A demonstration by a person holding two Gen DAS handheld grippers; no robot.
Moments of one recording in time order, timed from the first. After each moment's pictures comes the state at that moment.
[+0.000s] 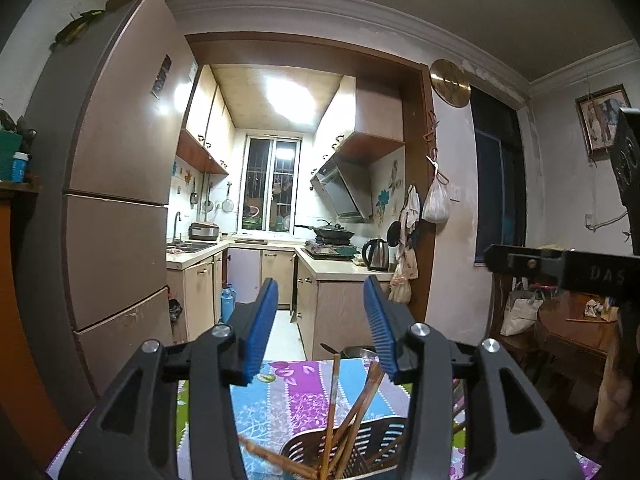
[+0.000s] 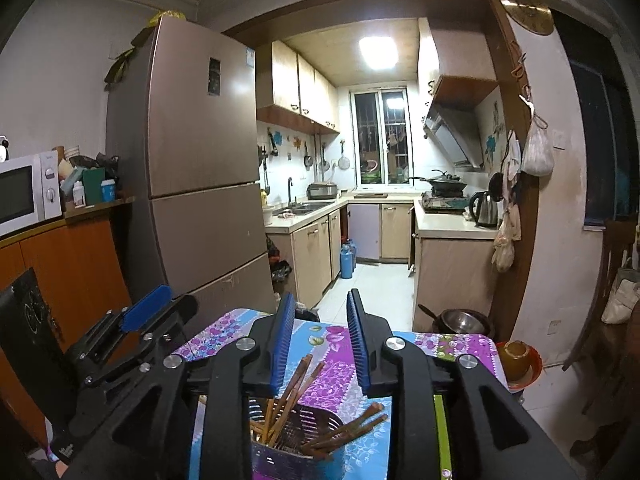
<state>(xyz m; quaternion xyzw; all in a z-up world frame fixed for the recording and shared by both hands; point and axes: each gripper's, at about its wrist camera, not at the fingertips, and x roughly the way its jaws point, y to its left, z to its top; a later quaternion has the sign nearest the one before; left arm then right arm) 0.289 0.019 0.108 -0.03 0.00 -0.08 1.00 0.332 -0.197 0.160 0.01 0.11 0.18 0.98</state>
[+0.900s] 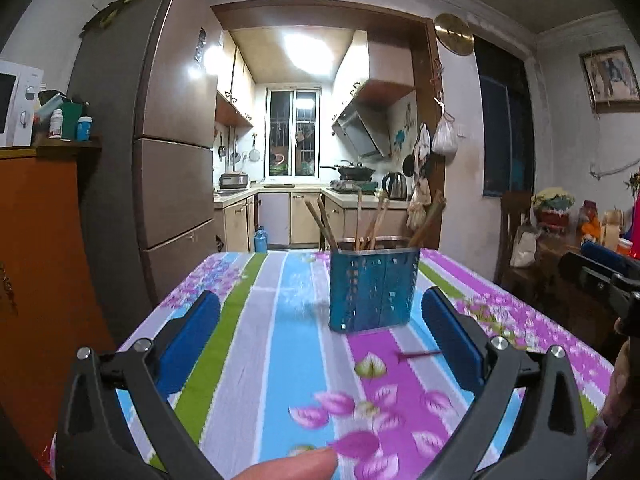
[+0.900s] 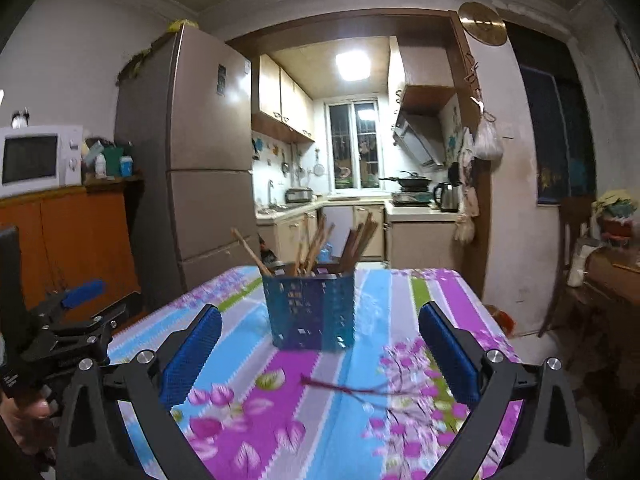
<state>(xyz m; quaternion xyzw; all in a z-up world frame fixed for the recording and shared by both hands) 0.099 0.056 0.009 0.00 0.10 -0.04 0.99 0.096 -0.196 0.018 0.01 0.09 0.11 0.99</state>
